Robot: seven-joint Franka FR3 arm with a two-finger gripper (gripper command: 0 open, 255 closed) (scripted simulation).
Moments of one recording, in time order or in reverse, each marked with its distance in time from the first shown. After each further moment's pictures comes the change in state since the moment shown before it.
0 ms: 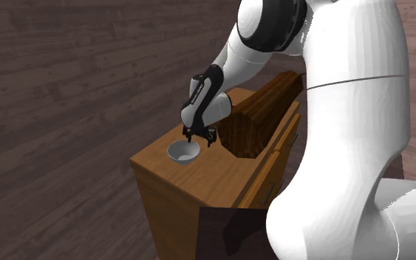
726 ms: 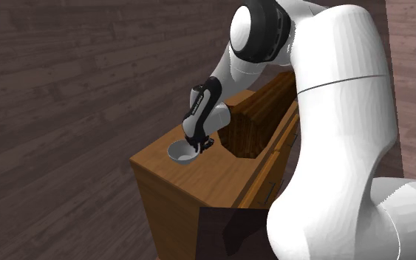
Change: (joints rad) arm 0.035 0.097 -0.043 0.036 -0.034 0.064 0.030
